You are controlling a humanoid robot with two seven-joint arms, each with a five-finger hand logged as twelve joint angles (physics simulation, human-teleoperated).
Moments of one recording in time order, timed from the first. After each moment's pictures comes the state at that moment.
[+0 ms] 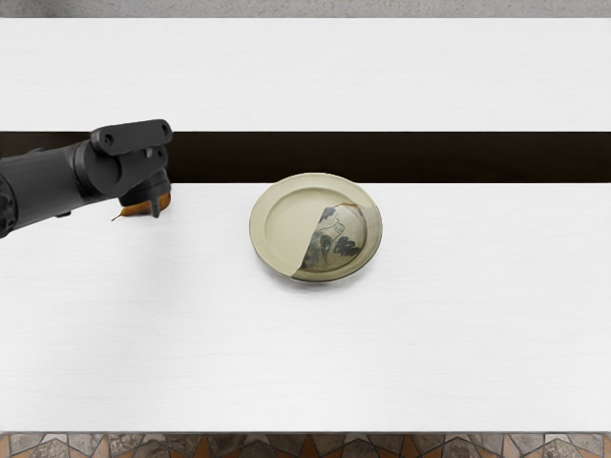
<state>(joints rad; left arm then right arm) -1.45 0.07 0.68 -0.65 0.31 0.06 0.61 -0.04 0.00 -0.06 0.13 0.04 0.06 -0.09</state>
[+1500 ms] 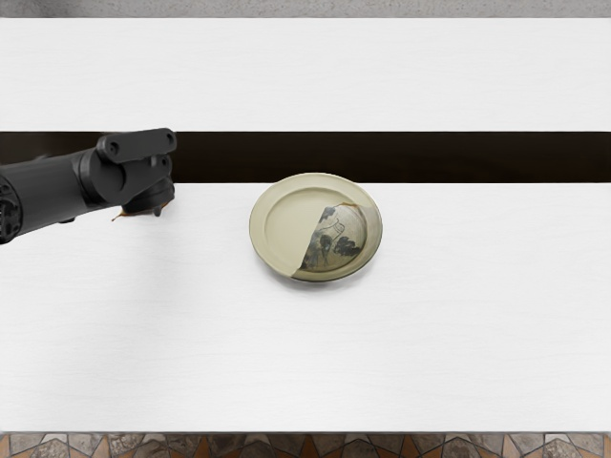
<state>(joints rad) -1.44 0.06 0.69 -0.66 0.32 0.05 0.62 -0.04 0.00 -0.06 0.13 0.04 0.06 -0.09</state>
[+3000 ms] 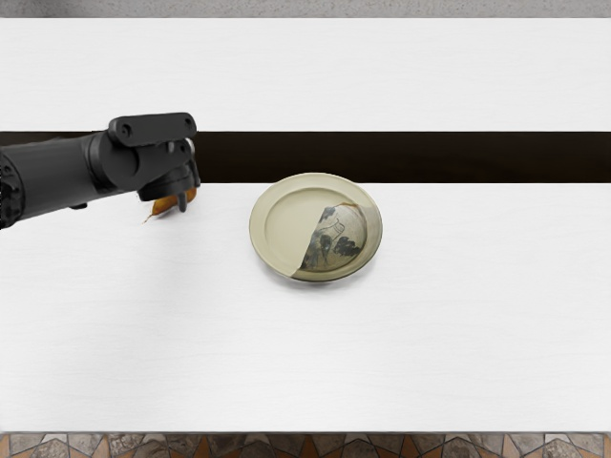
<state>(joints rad) -1.53 0.04 0.67 -0.75 0.29 0.04 0.61 -0.04 0.00 -0.06 0.13 0.04 0.06 -0.09</state>
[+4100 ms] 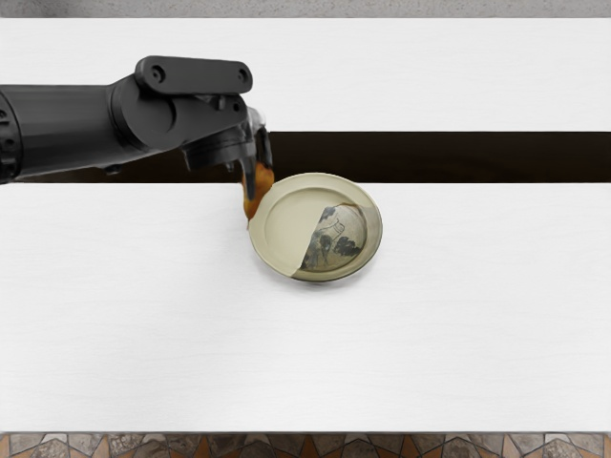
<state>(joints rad) -1.77 0.00 0.61 -0.95 0.16 0.05 0.61 -0.04 0.00 -0.06 0.13 0.04 0.06 -0.09</state>
